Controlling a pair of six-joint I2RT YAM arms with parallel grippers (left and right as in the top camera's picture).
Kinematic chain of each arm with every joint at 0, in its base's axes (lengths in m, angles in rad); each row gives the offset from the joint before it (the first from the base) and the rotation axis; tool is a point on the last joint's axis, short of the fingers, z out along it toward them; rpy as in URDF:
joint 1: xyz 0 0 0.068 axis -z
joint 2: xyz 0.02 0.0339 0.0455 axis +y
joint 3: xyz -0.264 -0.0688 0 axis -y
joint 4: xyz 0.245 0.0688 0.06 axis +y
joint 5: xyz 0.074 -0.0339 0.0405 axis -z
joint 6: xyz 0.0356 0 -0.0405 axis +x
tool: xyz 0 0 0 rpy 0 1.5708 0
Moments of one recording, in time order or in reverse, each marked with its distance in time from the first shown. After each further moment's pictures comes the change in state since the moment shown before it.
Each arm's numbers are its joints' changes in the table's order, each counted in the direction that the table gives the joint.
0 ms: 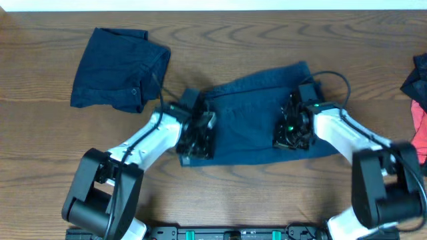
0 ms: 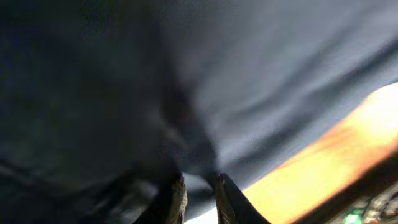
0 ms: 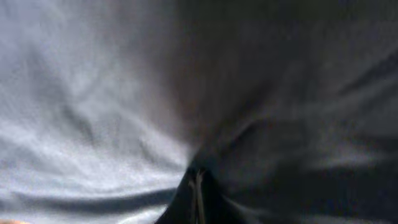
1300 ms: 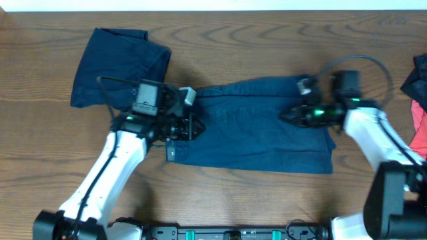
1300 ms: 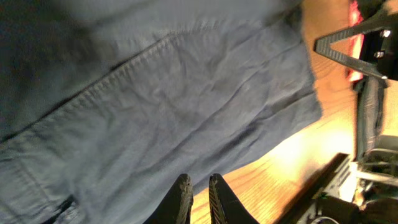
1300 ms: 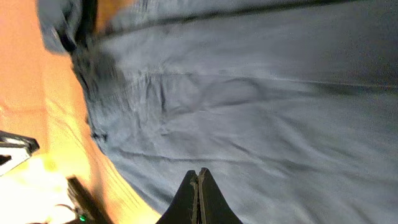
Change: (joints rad) left arm -0.177 -0.310 -0.001 -0.125 0.154 -0.019; right arm 0.204 -0.112 0.042 -0.140 -0.417 -0.274
